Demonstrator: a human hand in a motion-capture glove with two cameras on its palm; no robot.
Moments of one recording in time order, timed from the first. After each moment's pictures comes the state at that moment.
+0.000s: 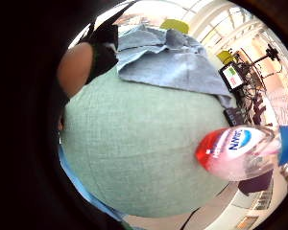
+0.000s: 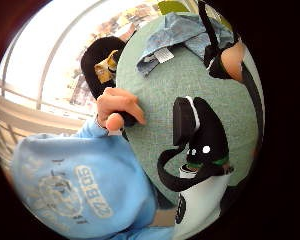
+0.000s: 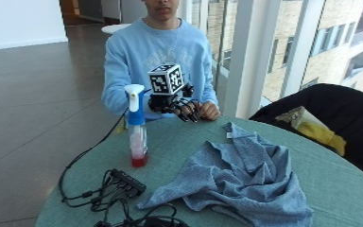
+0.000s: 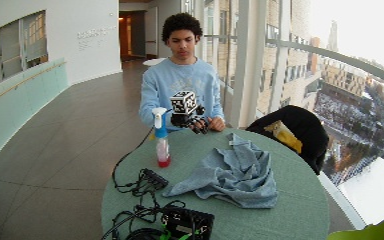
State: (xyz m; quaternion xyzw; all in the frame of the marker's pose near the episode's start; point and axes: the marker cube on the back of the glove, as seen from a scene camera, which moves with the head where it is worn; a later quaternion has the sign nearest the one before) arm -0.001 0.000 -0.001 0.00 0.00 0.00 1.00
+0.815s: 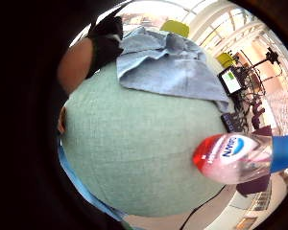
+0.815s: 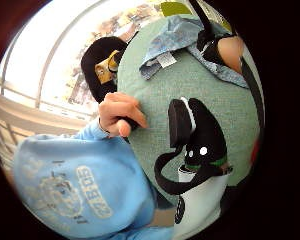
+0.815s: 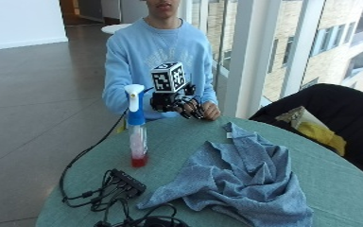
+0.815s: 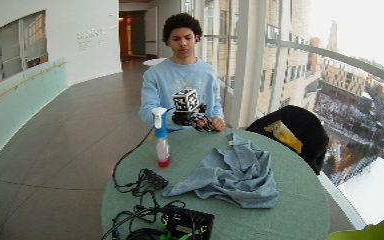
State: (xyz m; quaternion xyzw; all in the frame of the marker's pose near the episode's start) arm -0.003 -0.007 -0.006 0.00 0.01 0.00 1.00
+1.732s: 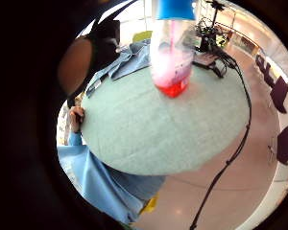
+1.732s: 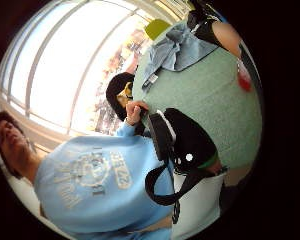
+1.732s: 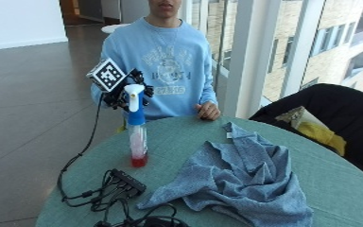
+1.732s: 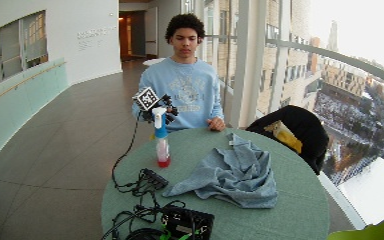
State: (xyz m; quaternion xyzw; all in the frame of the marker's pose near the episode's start) arm 0.063 0.146 -0.061 0.13 -0.20 0.20 0.95
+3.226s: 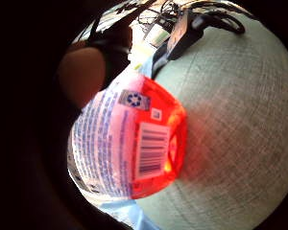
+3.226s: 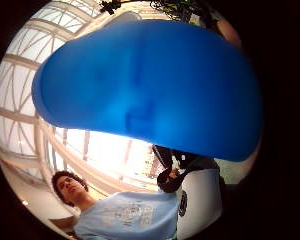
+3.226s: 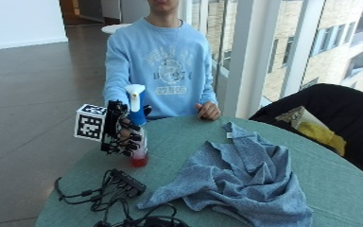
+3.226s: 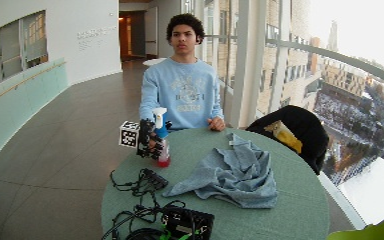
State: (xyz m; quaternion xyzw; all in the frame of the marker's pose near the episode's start) arm 0.188 0.060 -0.009 0.28 -0.45 0.33 0.78
